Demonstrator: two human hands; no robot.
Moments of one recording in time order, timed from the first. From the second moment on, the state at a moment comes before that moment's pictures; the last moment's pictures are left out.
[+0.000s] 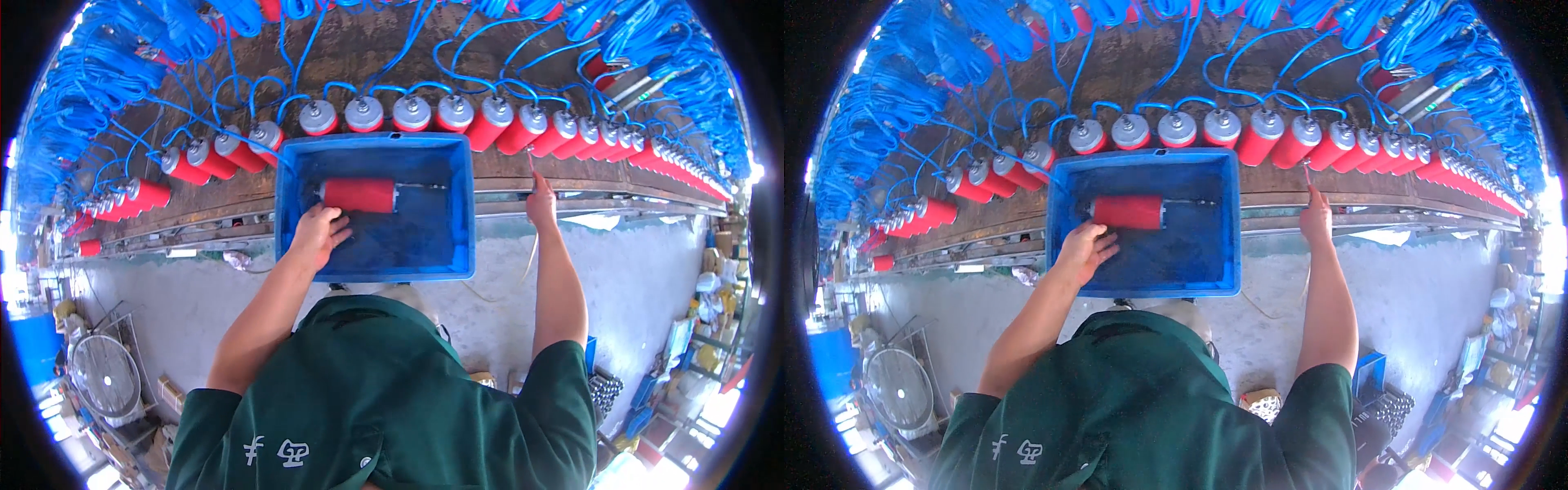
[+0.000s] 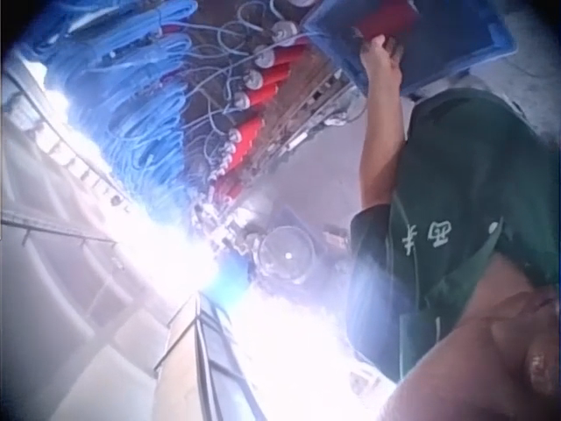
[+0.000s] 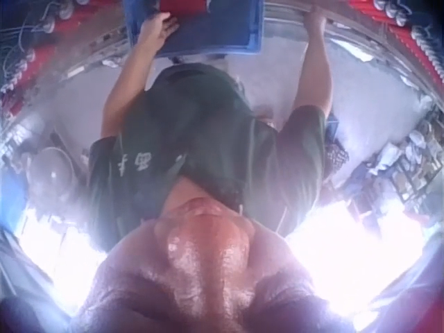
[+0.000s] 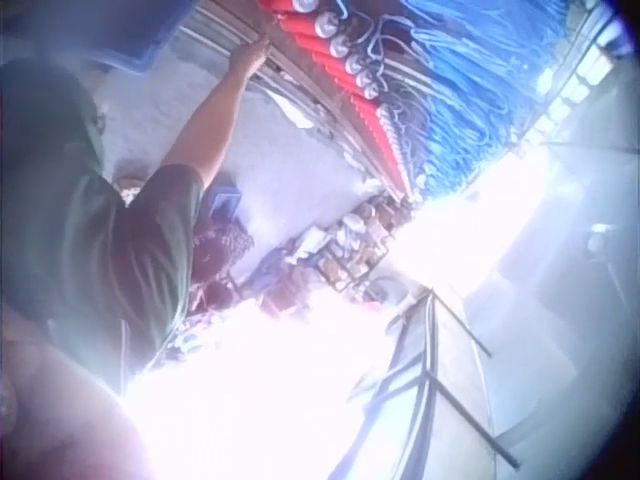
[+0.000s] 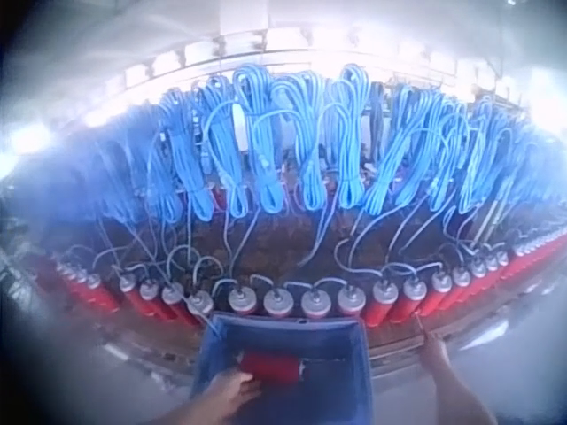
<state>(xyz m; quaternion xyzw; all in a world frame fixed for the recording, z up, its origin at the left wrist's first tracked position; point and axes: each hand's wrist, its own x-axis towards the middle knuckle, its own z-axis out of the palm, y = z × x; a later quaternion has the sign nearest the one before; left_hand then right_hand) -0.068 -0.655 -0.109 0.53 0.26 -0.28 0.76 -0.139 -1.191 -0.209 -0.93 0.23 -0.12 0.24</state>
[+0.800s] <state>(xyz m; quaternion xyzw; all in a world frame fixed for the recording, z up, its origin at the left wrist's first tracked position) -0.100 -0.664 -0.109 0.87 -0.20 -0.23 0.39 -0.196 -0.938 -0.100 -0.82 0.32 -0.21 0.43</state>
